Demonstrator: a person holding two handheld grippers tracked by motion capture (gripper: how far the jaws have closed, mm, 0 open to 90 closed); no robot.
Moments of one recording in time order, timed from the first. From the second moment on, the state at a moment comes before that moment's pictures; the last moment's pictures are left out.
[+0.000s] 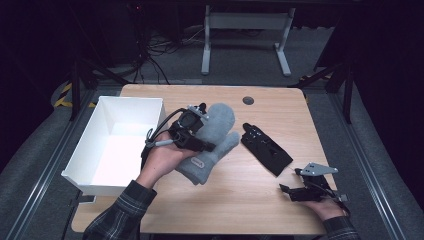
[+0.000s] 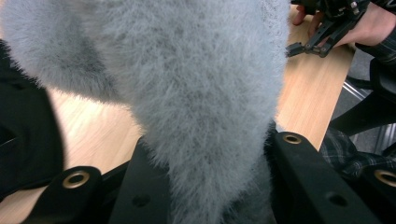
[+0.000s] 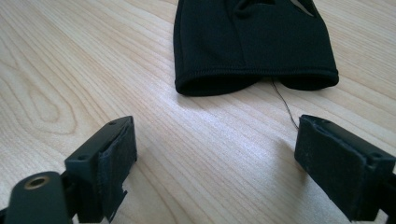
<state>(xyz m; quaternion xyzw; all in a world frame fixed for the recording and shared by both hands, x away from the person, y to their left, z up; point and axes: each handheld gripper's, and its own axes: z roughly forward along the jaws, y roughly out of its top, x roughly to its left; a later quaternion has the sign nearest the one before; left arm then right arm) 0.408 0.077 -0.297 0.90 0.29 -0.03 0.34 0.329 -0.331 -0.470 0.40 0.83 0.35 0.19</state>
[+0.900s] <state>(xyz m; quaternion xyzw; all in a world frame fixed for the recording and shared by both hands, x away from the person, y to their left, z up) 0.412 0.173 -0.256 0.87 0.35 0.03 0.35 0.329 -0.331 -0.470 0.40 0.83 0.35 0.19</state>
